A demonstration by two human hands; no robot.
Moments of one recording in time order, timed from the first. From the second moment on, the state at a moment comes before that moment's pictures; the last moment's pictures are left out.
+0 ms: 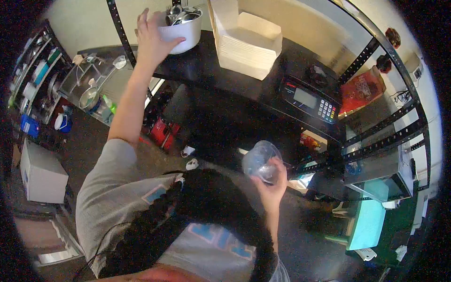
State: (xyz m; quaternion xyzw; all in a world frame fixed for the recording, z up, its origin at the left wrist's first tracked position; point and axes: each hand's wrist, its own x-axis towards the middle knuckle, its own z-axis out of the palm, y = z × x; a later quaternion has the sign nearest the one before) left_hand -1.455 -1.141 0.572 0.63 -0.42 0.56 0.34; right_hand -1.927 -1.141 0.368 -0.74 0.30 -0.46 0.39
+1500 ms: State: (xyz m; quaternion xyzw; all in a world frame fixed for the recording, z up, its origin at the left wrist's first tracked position) left_hand -1.564 -1.174 0.543 0.48 -0.70 0.39 0.36; right_hand -1.948 -1.172 0.324 -0.78 0.40 -0.39 0.29
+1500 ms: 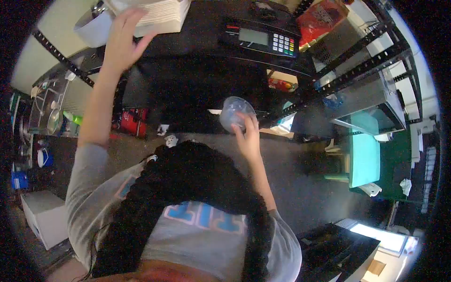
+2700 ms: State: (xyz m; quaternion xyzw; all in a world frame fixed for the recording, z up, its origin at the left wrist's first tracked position) left_hand -1.713 -1.164 0.443 0.58 -0.61 0.13 0.52; right_hand -1.972 -1.285 0.333 -0.76 0.24 -0.58 0.15
